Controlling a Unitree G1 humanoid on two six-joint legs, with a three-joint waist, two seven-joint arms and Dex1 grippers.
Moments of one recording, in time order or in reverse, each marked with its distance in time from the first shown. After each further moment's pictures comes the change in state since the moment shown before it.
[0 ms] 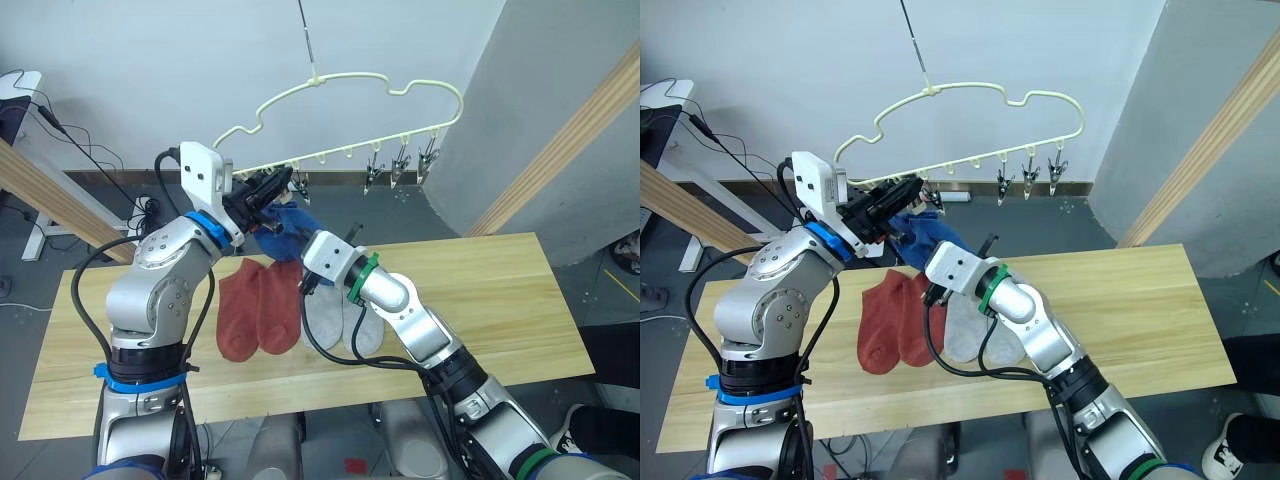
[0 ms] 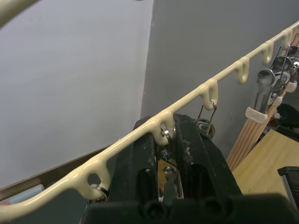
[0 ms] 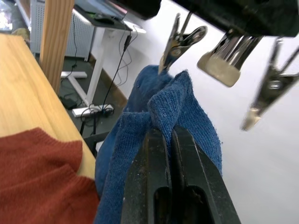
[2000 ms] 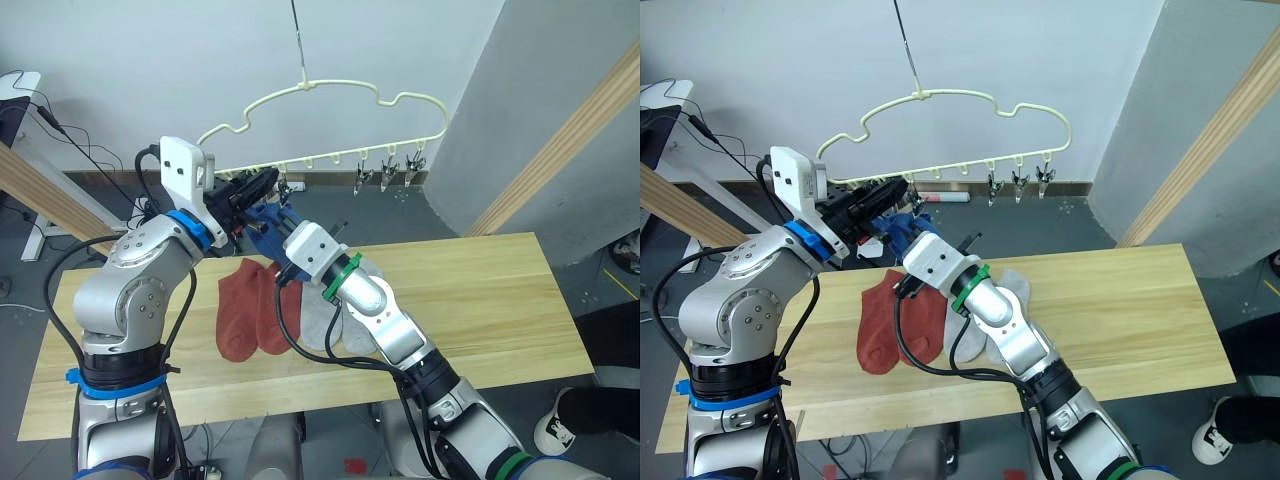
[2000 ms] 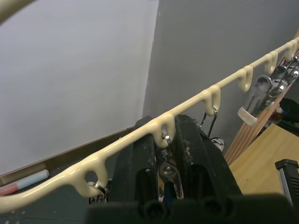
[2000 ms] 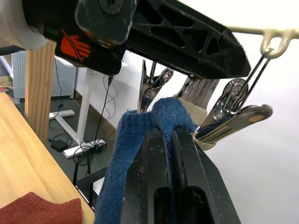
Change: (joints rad) left arm 0.013 0.069 0.048 -0.057 -0.070 0.107 0.034; right arm -0.008 0.142 -0.018 0.086 0.002 -0.106 -0.102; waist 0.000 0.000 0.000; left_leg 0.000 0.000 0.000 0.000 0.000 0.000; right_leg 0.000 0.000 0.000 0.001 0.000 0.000
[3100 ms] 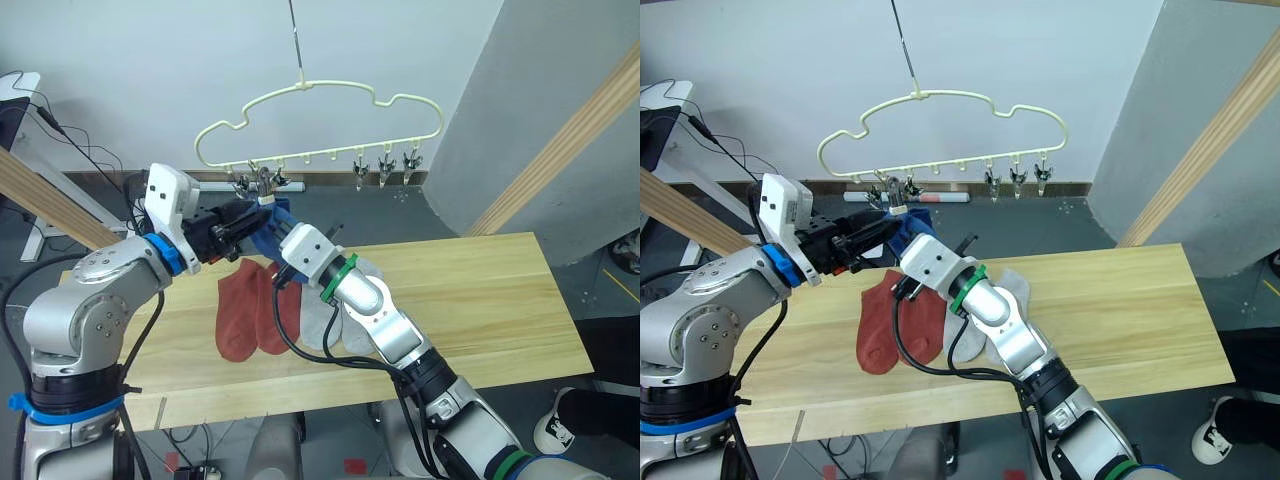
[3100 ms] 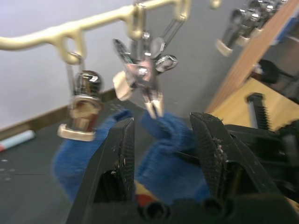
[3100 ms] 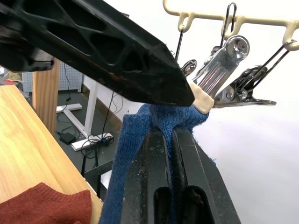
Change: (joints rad) left arm 0.139 0.216 0.052 -0.048 -0.153 0.158 -0.156; right arm -0.010 0.008 -0.005 0.028 0.003 0.028 0.027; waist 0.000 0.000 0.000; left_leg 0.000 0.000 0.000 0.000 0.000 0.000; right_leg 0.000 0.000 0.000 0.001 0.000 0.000
